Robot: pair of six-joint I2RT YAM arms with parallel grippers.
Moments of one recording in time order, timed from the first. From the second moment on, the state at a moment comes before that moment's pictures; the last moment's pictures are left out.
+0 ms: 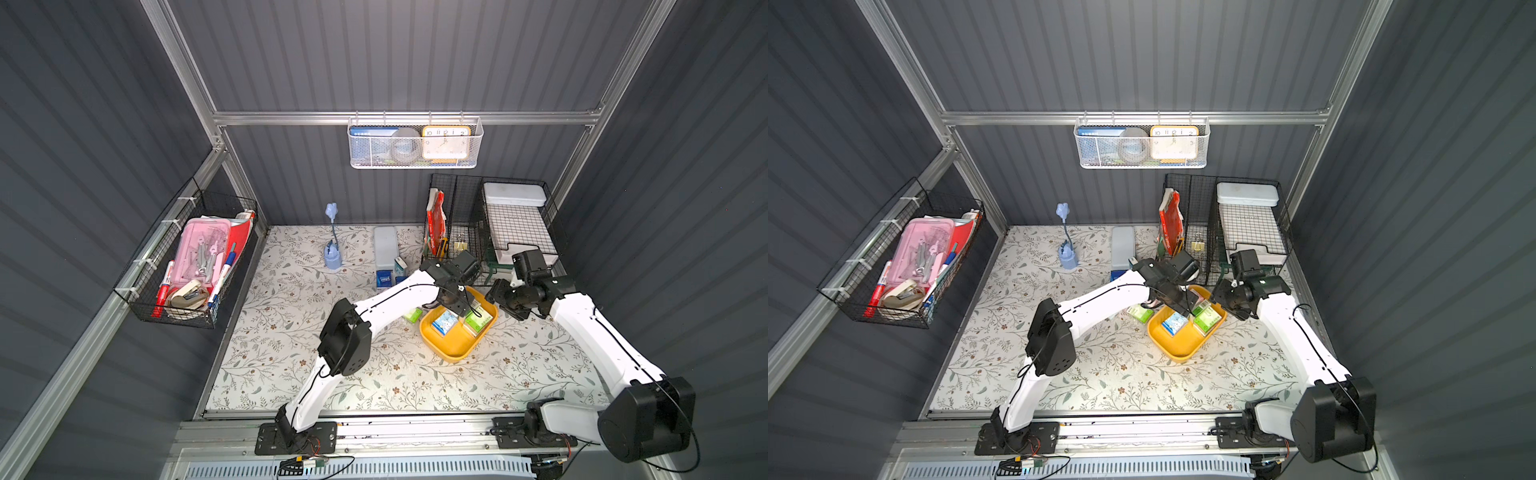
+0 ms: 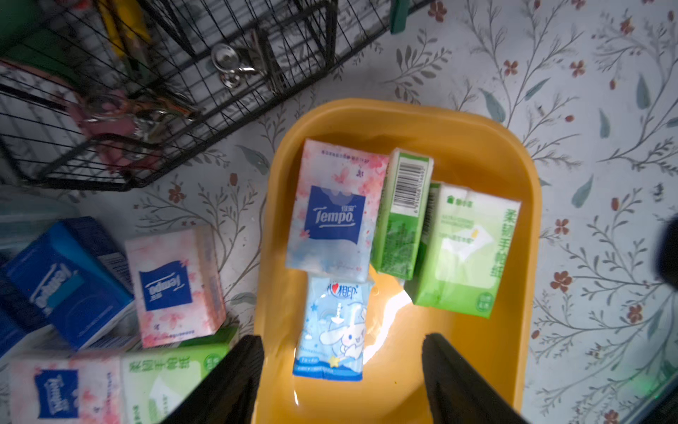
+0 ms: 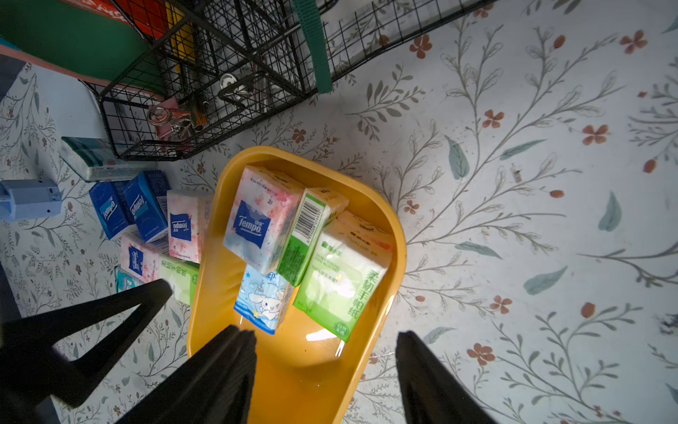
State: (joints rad) left arm -0.98 2.21 2.10 -0.97 -0.04 -0.26; right arm 0.14 1.27 1.06 -0.87 -0.11 0.67
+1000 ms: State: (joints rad) left arm -0.60 1.89 1.46 -0.74 -0.12 -1.17; right arm 0.14 1.28 1.04 -0.86 -0.15 0.64
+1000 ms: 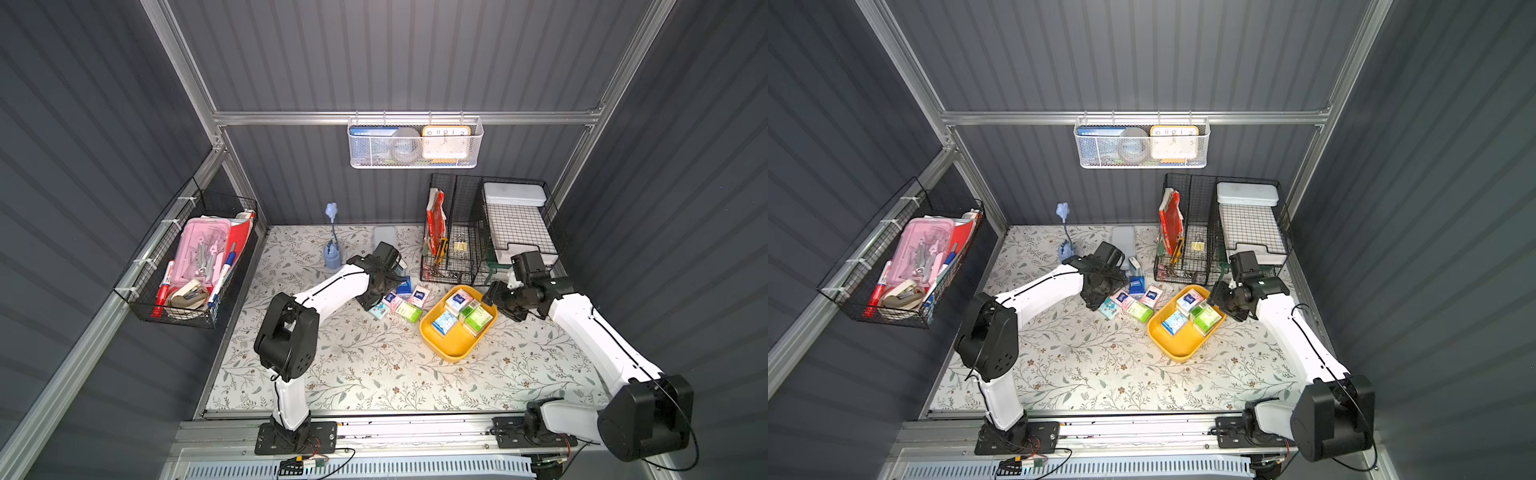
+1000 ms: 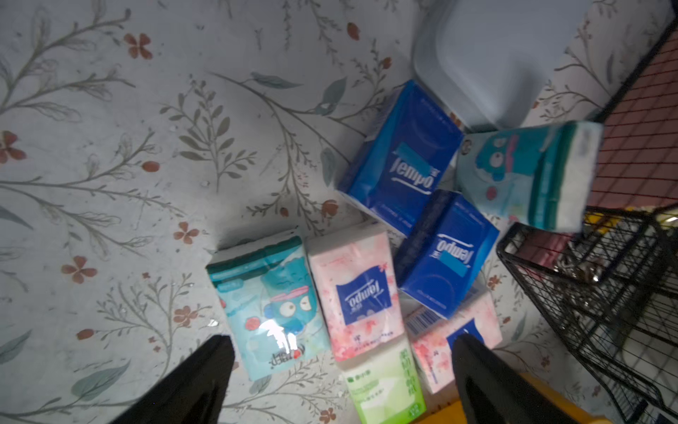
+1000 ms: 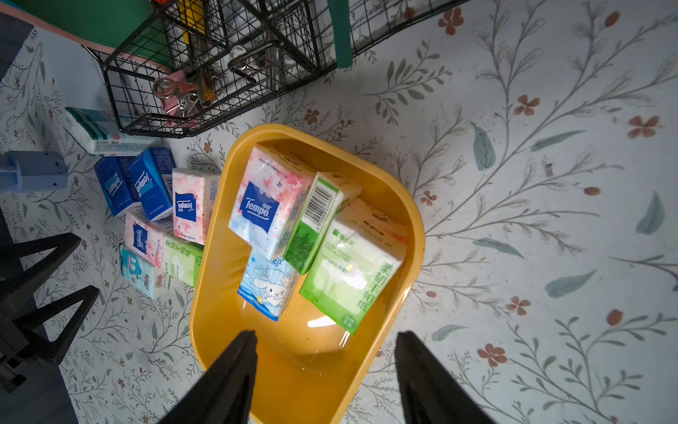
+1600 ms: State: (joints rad) left arm -0.59 1.94 1.37 -0.73 -0.11 -1.18; right arm 0.14 1.28 1.03 -0.86 -0.15 0.63
